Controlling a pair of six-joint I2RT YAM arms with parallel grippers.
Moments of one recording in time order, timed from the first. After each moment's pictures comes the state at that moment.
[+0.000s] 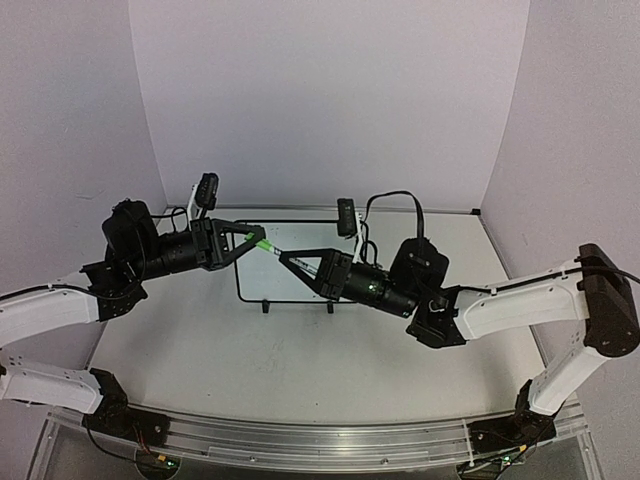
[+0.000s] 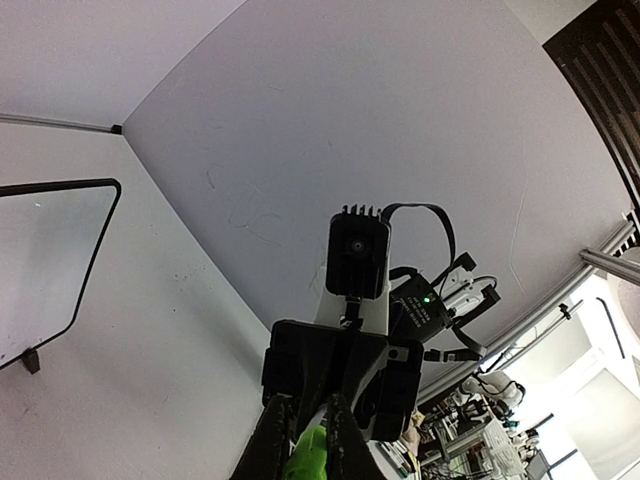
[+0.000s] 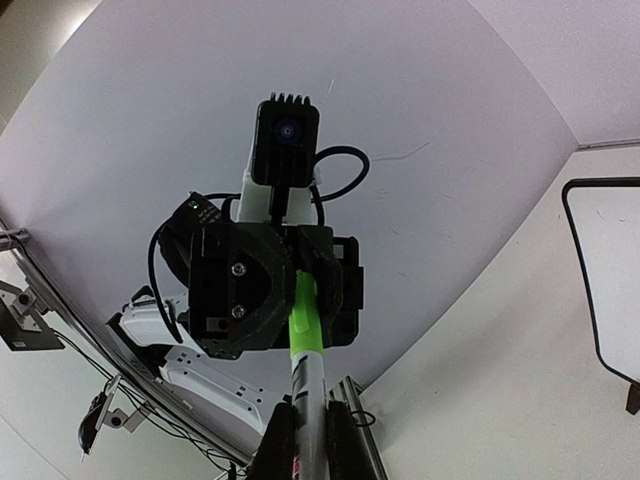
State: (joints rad) left arm -0.73 1.05 0.70 0.47 0.57 -0.91; right arm 1.09 1.61 0.90 0.90 -0.20 0.83
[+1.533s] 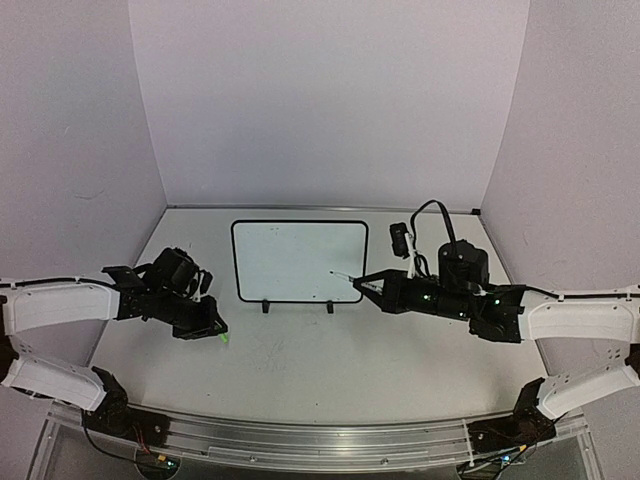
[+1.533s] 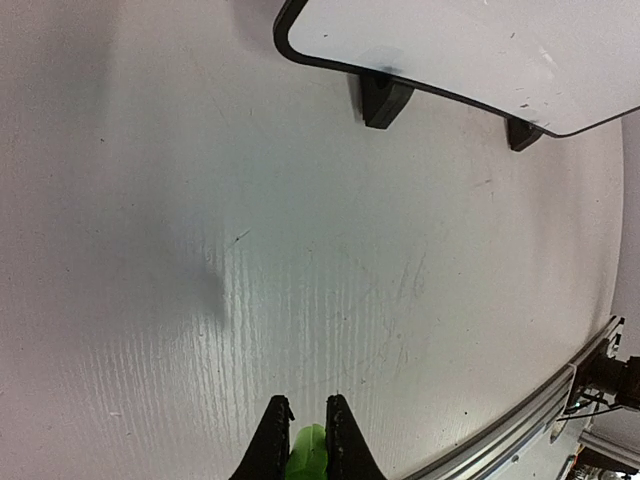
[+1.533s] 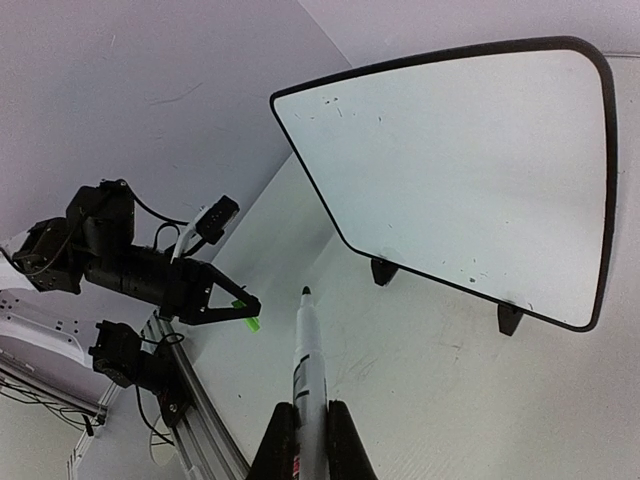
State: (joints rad) left arm -0.66 1.18 0.64 -0.43 0.18 -0.76; right arm 0.91 1.23 0.68 0.29 -0.12 0.65
